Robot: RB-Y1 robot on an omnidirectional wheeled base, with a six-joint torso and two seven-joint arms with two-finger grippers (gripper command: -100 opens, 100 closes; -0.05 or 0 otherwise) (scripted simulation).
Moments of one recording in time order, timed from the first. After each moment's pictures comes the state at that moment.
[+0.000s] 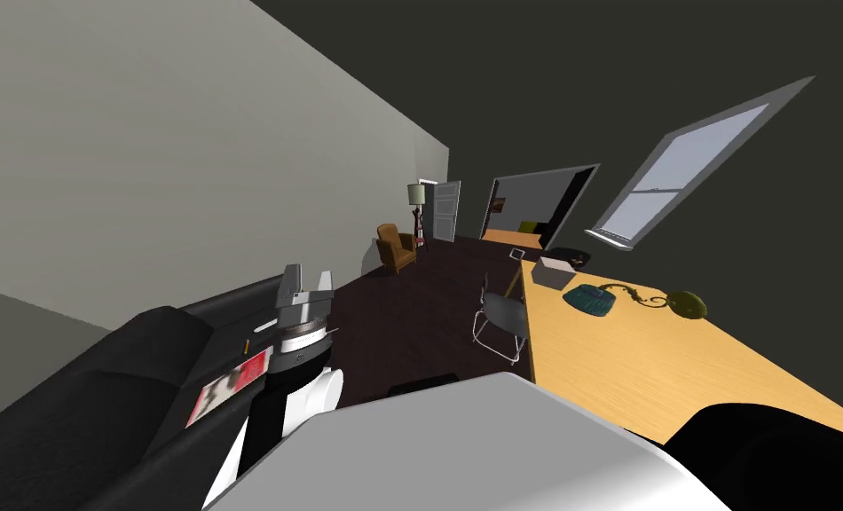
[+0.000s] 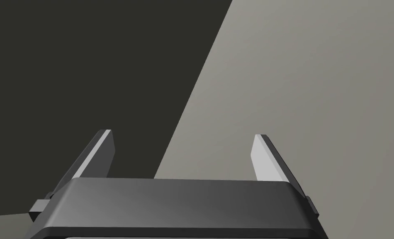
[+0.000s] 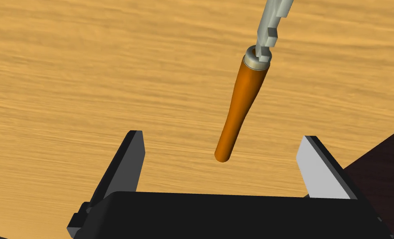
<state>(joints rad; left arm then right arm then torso) 0.47 0.02 -0.05 -2.37 0.00 -0.46 -0.07 0.71 -0.86 0.22 -1.29 -0.58 0.28 0.81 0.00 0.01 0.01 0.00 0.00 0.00</state>
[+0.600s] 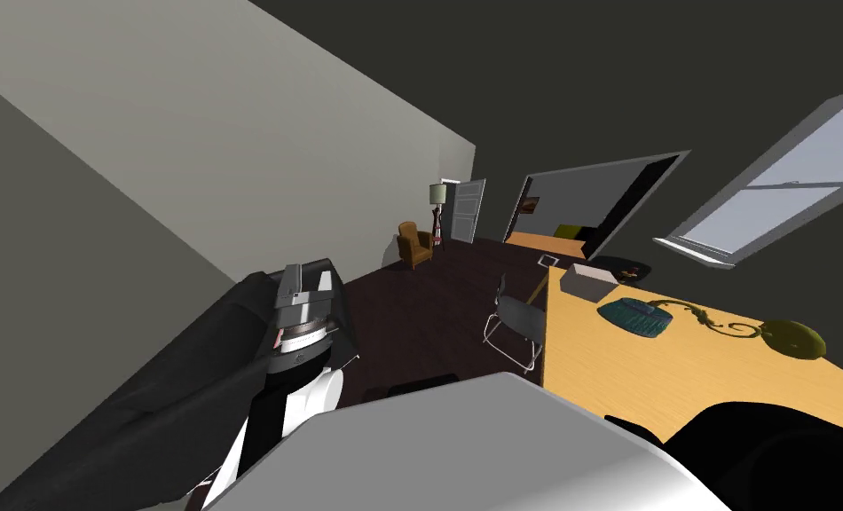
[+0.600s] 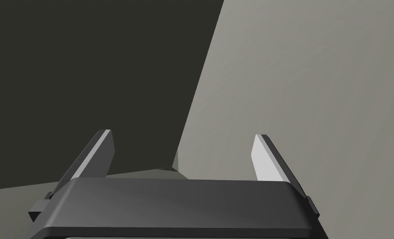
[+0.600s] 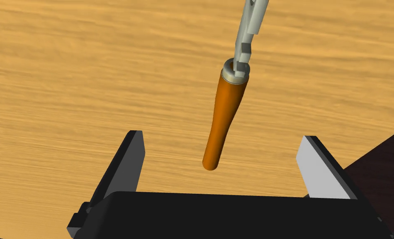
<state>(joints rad) 0.47 0.02 -0.05 -2.37 0.00 -0.46 -0.07 0.64 -0.83 0.20 -1.22 -0.56 0.35 0.66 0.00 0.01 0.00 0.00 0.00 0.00</state>
